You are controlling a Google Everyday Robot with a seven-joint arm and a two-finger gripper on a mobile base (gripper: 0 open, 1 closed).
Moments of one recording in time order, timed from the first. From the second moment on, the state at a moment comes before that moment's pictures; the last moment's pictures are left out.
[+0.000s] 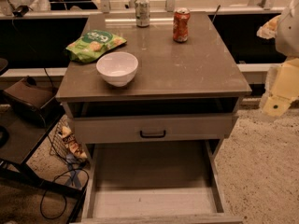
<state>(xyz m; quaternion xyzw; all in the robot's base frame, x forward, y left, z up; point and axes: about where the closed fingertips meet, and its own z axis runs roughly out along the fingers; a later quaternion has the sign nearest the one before) 0.438 -0.214 0.984 -0.60 0.78 -0.04 0.17</state>
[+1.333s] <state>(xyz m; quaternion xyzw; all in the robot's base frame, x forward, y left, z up) 0.398 -0.229 0.852 -0.63 0.76 0.00 0.18</state>
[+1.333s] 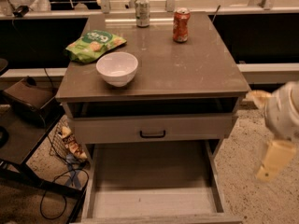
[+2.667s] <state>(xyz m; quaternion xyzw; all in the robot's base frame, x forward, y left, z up) 0.273 -0.255 0.663 -0.61 0.78 0.04 0.14</state>
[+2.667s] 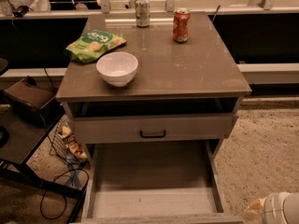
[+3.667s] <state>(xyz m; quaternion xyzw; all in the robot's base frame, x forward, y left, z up) 0.263 -0.244 0.612 -0.60 0.78 0.06 0.14</state>
